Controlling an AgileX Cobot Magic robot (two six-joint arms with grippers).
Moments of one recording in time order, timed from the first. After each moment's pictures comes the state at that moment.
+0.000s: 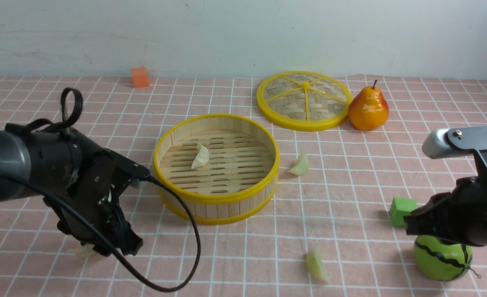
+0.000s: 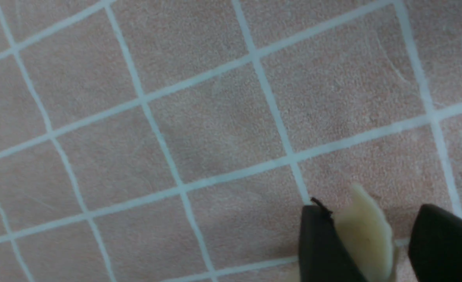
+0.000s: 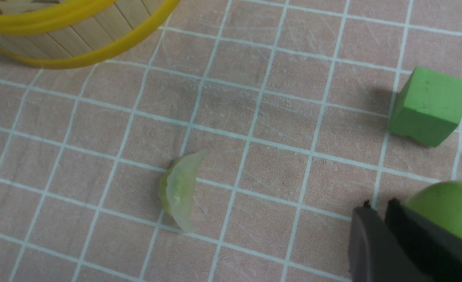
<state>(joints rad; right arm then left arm) 0.30 1.20 -0.72 0.15 0.44 0.08 -0.32 1.78 -1.00 0.35 0.67 -0.18</state>
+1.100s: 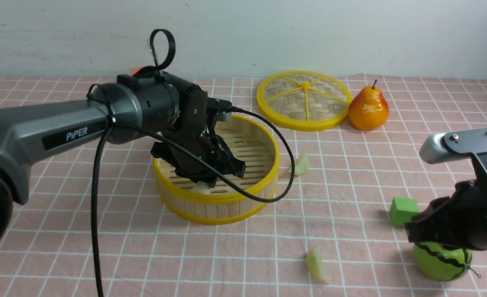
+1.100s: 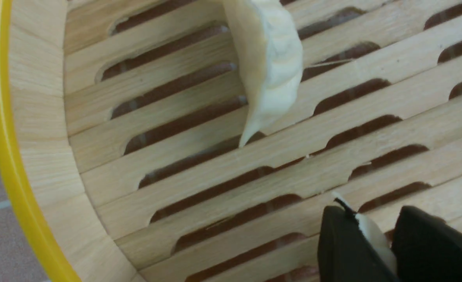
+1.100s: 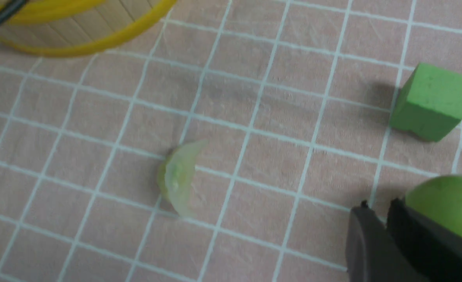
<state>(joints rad) 0.30 1.20 -0.75 0.16 0.53 0.00 -0.47 2.05 -1.59 0.09 0.73 -0.24</state>
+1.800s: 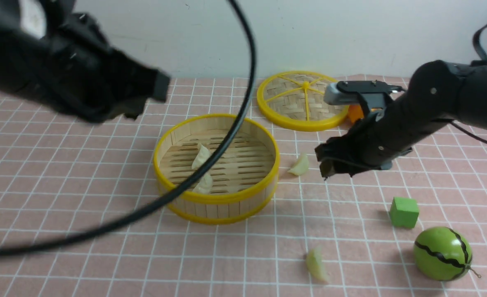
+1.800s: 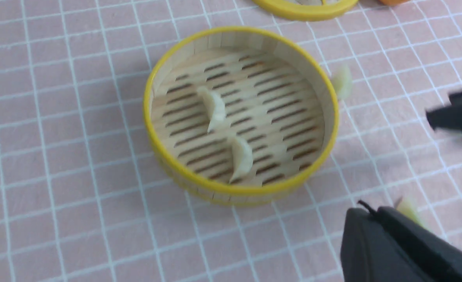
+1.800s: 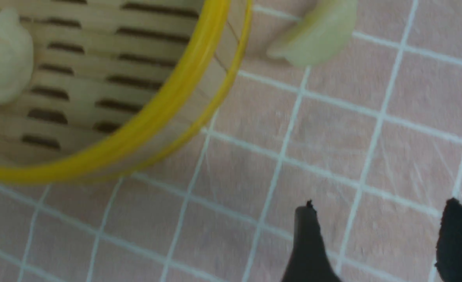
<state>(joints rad) 0.30 1.87 -1.40 0.30 0.64 -0.04 -0.53 1.18 -1.27 0.08 0.90 -0.28</state>
